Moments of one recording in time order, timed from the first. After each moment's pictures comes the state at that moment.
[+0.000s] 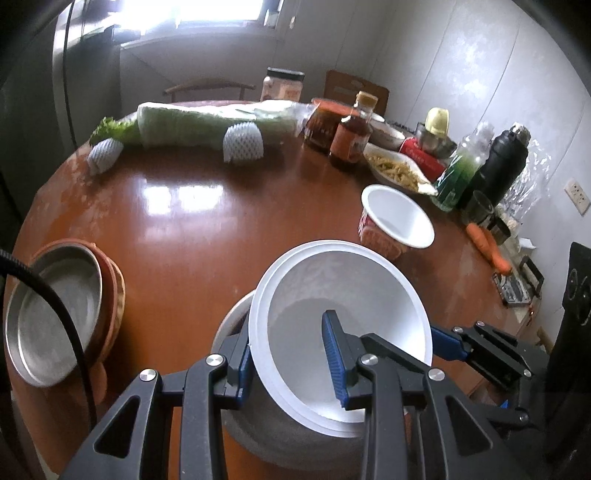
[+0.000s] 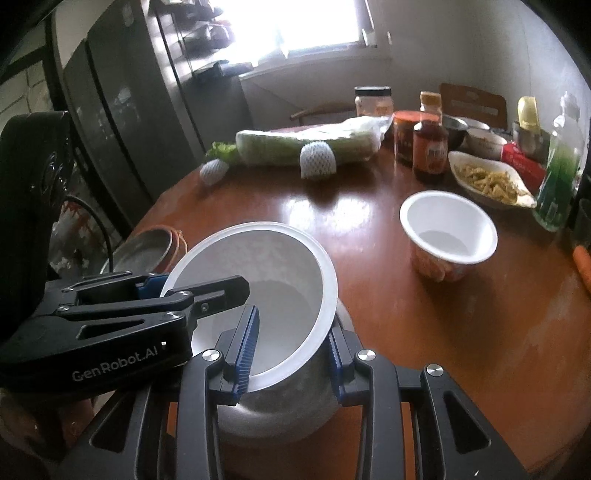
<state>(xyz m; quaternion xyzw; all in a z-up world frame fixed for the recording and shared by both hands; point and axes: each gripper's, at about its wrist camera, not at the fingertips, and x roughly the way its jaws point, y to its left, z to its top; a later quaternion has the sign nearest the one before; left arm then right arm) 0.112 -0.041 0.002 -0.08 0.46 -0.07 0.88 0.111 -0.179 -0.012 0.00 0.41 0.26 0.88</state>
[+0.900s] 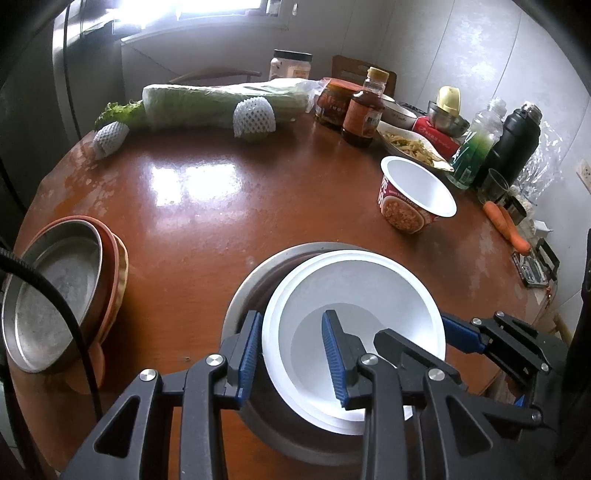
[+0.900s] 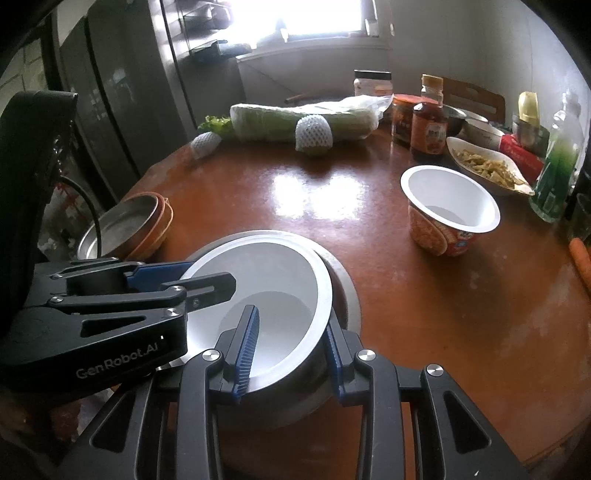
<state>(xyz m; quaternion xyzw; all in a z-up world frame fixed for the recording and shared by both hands) 0.107 -0.037 -0.022 -0.06 0.48 -0.06 0.87 0.102 -0.170 -0.034 -0.04 0.42 0.24 0.87</state>
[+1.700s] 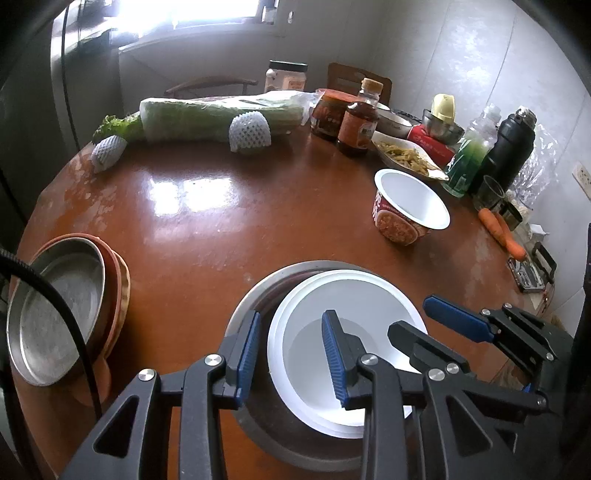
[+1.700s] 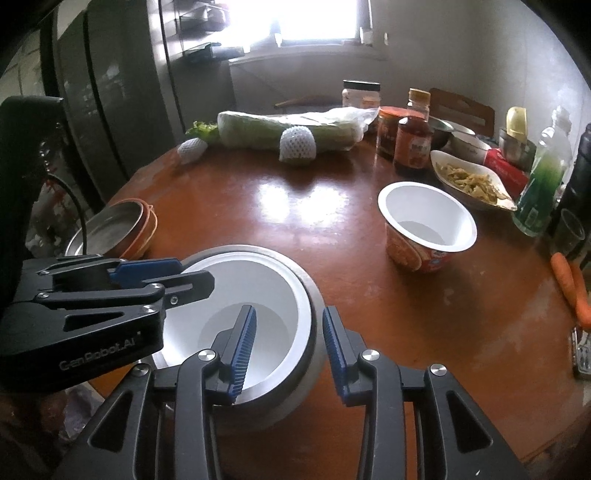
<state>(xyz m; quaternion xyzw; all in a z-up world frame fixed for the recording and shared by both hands) 0.110 -0.038 -0.012 -0.05 0.46 -0.06 0.88 0.108 -0.179 -0.024 -0.06 0.41 0.21 0.88</state>
